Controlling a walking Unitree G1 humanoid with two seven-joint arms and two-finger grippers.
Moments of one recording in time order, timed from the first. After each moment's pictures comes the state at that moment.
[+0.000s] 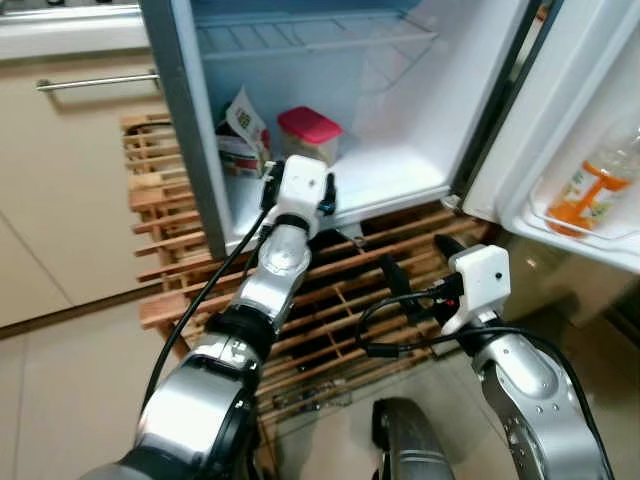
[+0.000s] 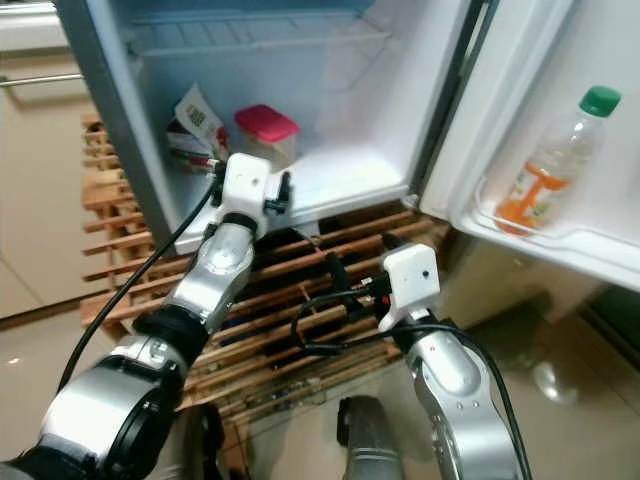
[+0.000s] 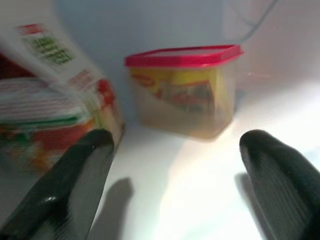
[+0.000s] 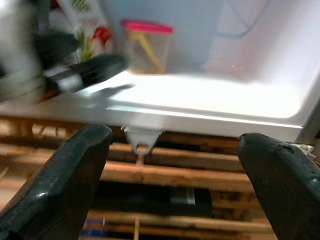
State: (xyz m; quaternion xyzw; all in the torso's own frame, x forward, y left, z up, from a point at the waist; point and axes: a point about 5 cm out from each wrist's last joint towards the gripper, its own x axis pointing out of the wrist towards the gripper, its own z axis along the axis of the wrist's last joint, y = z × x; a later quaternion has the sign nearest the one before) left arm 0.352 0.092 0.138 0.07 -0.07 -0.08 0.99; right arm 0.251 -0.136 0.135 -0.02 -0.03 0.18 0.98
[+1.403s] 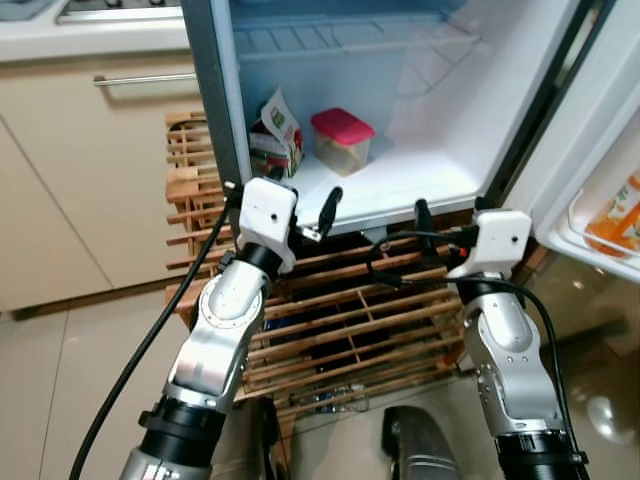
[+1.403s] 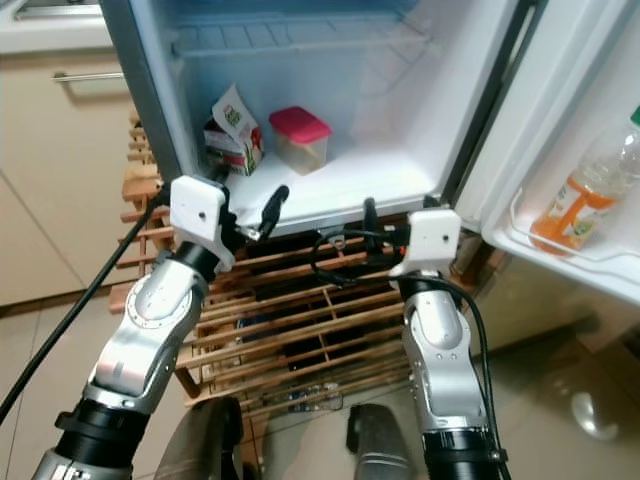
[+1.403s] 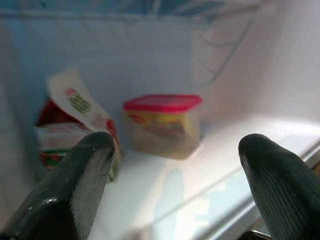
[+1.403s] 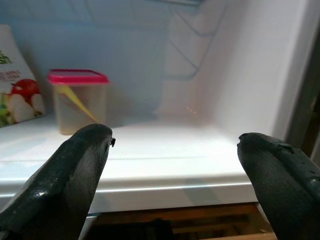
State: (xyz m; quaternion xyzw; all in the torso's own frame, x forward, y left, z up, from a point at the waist) left arm 0.303 0.088 0.173 0.05 -0.12 -0.19 0.97; right arm 0.297 -0.150 0.147 -0.01 -0.11 0.04 0.99
